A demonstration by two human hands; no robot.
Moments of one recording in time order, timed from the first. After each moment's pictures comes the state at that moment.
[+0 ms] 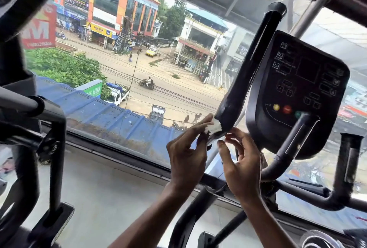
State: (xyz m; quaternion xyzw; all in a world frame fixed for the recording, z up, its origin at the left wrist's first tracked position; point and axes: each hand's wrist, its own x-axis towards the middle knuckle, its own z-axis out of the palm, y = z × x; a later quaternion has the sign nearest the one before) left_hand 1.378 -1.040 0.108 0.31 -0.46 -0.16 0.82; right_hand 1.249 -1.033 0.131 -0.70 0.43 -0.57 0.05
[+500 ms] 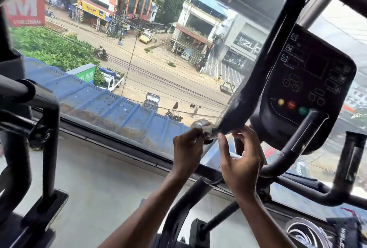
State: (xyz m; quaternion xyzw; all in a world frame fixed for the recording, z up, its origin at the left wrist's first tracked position) left_hand 1.369 -1.086 0.060 0.37 -0.44 -0.32 0.75; right_hand 1.263 -1.042 0.117 -0.69 0.46 -0.54 -0.12
